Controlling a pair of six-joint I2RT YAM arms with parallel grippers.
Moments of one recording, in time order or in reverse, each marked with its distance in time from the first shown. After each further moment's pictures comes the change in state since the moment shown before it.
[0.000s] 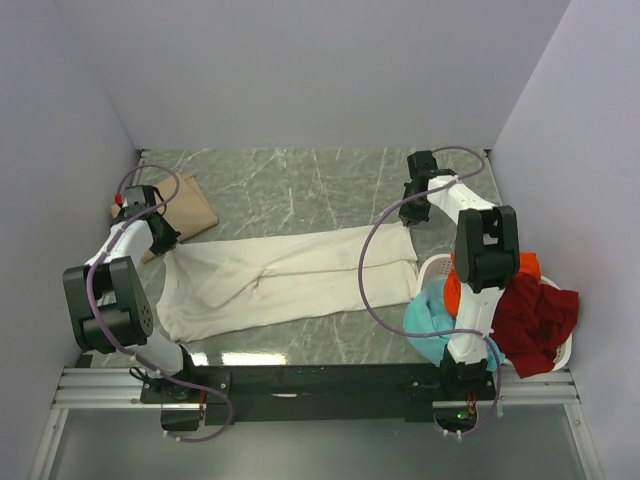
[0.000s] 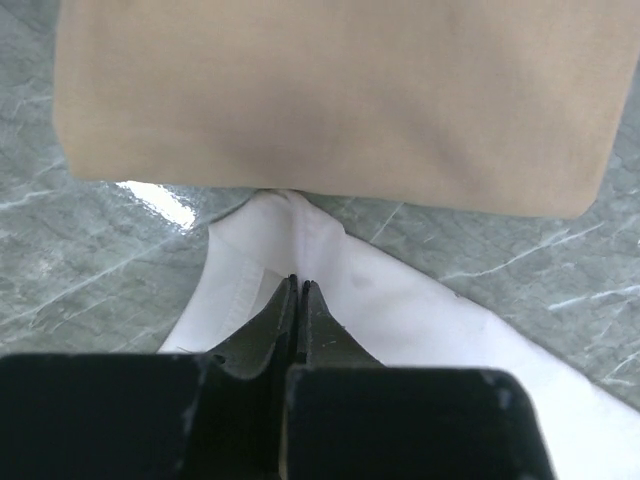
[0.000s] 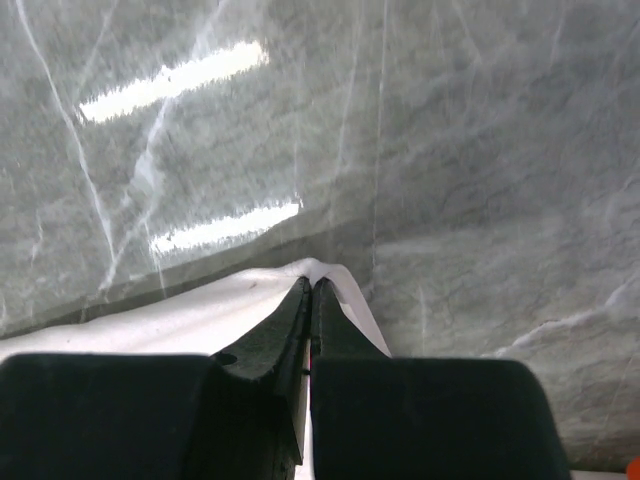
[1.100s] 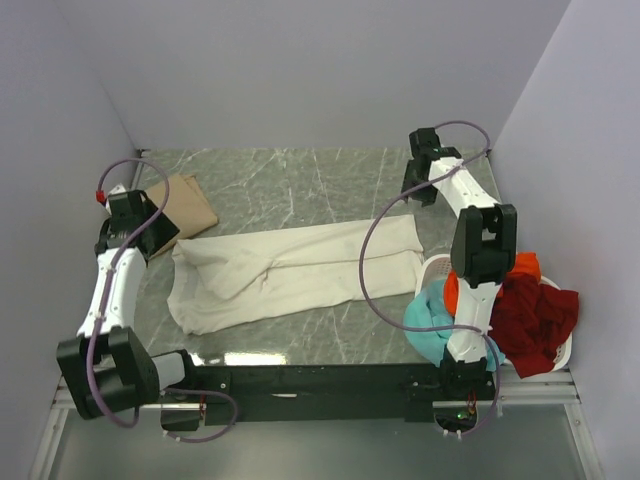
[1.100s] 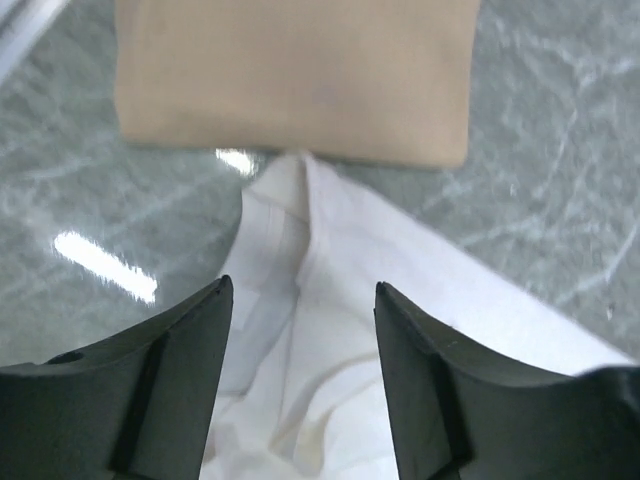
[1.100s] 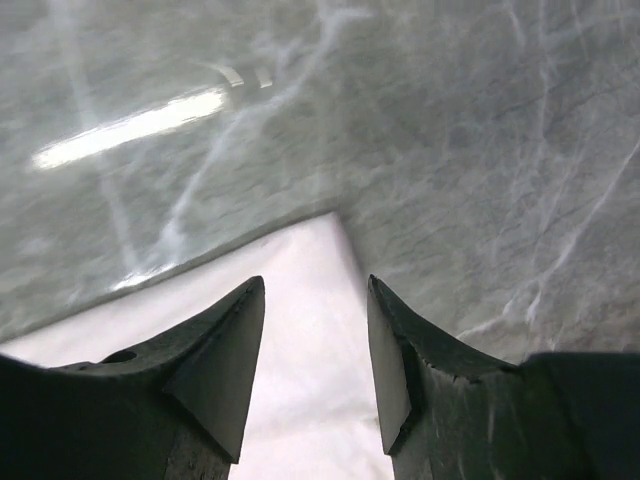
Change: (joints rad) left arm 0.003 -0.326 -0.055 -0.058 0.014 0.006; right arm -0.003 0.080 0.280 -0.155 0.127 -0.061
